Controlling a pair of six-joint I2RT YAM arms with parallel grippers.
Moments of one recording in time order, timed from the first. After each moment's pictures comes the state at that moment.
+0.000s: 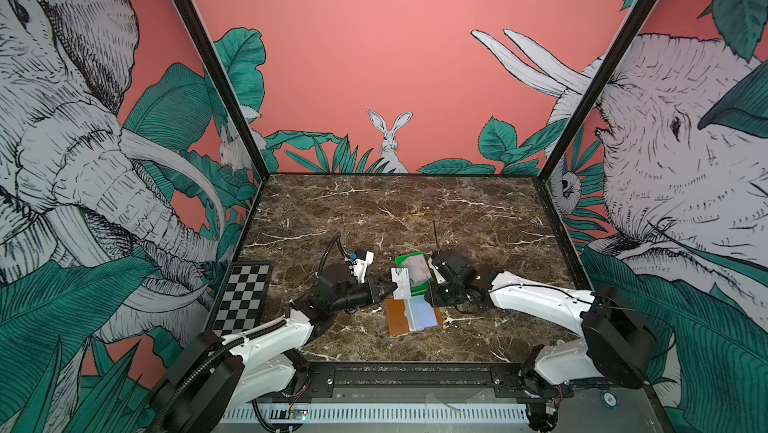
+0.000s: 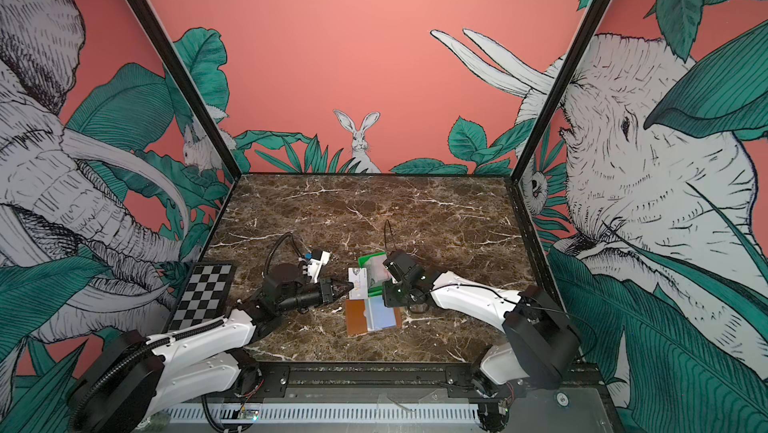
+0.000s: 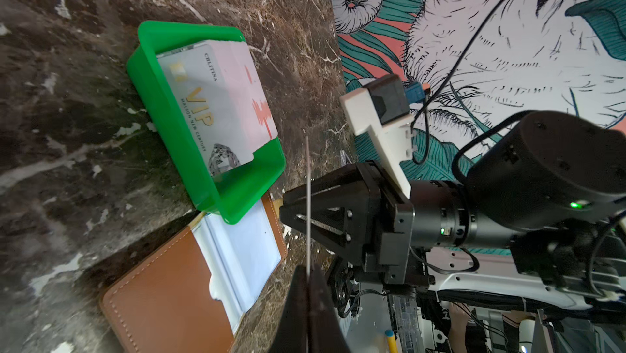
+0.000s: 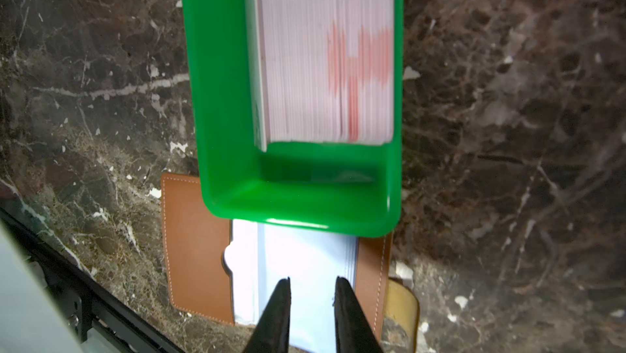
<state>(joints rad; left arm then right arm) -0.68 1.07 0.27 0.44 0.51 -1.03 0.83 1.45 0.79 -0.42 -0.13 0.65</state>
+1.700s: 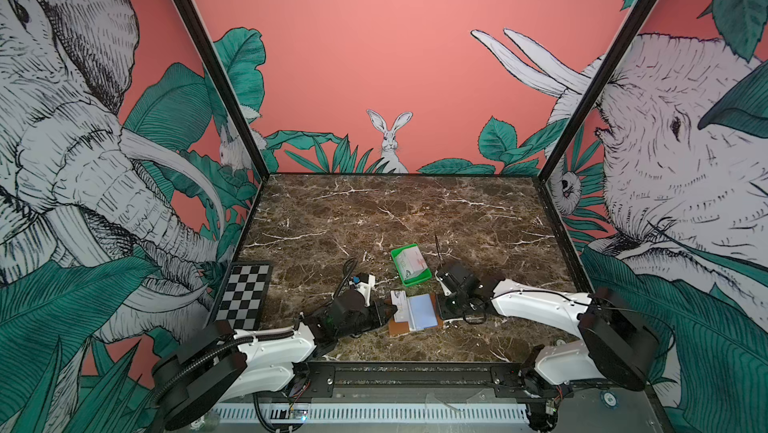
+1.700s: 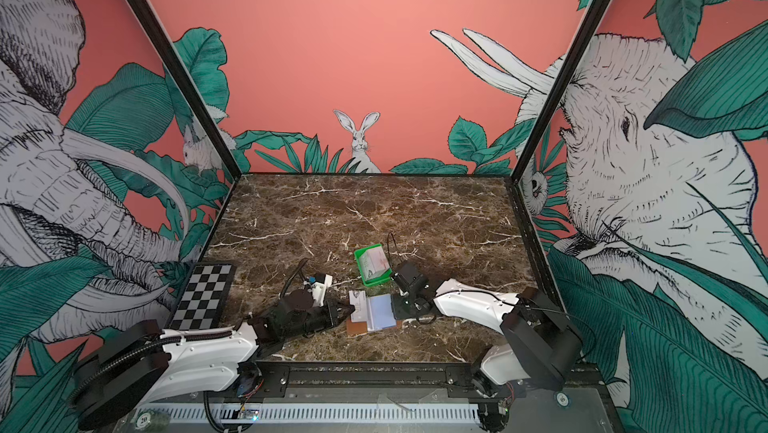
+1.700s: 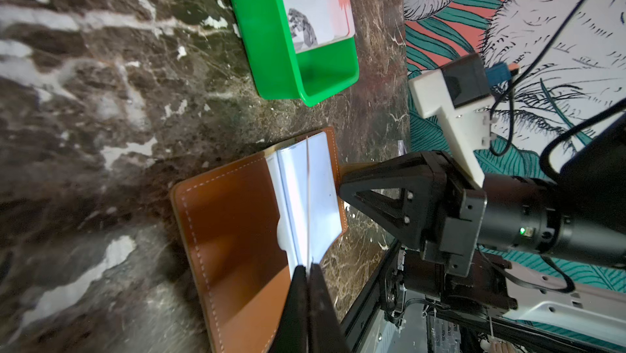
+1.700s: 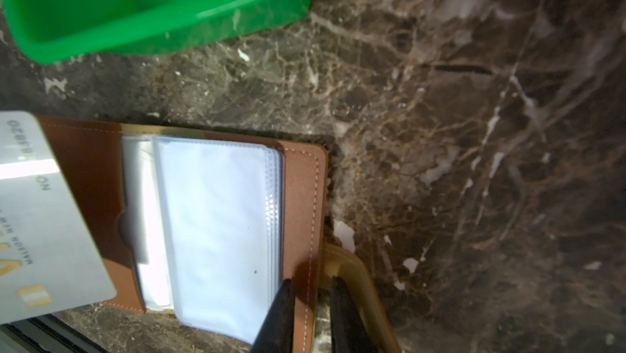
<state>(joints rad) -0.96 1.13 0.16 0.48 0.16 -1.15 0.83 1.41 0.65 -0.43 -0.11 0.61</state>
